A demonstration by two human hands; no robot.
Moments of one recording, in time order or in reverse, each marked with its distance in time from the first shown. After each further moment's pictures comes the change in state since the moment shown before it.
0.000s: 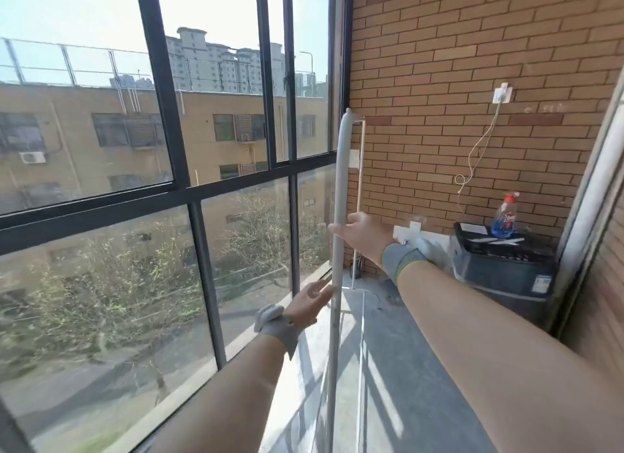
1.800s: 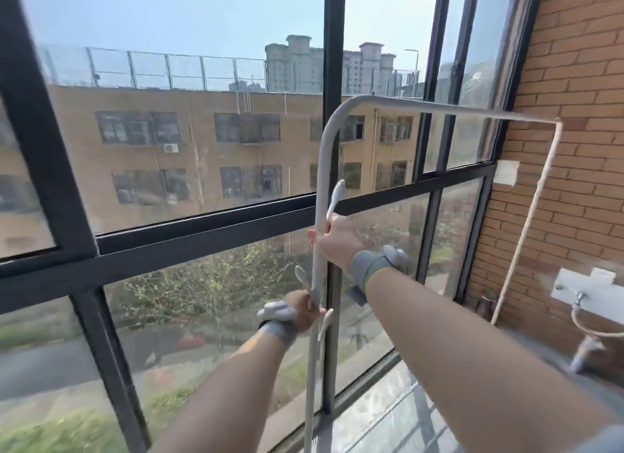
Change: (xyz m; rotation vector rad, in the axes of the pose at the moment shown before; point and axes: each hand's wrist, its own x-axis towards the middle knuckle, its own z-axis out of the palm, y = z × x) left_hand 0.120 -0.202 -0.426 0.328 0.390 -0.281; right_hand 0.212 -0.271 0.403 0.211 -0.224 -0.260
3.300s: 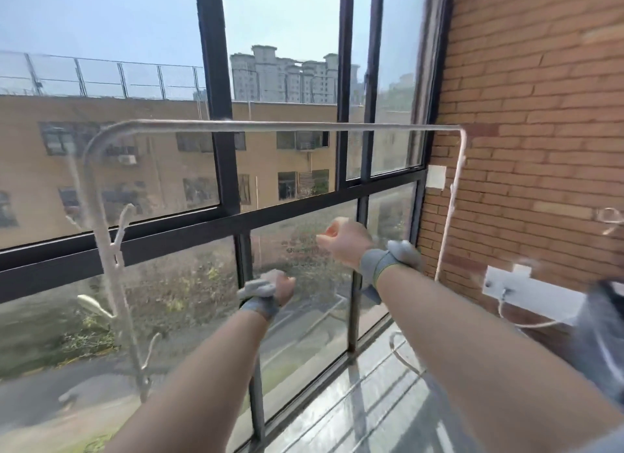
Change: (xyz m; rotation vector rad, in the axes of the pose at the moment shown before) left_hand 0.084 0.220 0.140 0.182 0.039 -0.017; right_hand 0.037 0.156 -0.268 -0.389 0.039 0.061
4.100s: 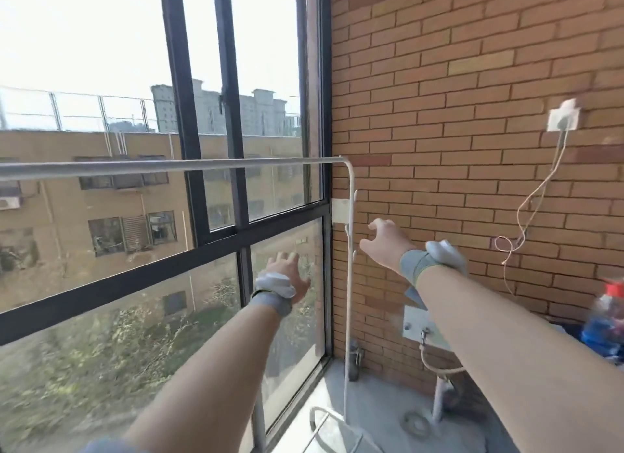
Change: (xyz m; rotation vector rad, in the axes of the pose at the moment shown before) left_hand 0.245 0.429 0.163 0.248 0.147 0.468; right_hand 0.251 0.362 -0.274 -0.191 0.277 0.243
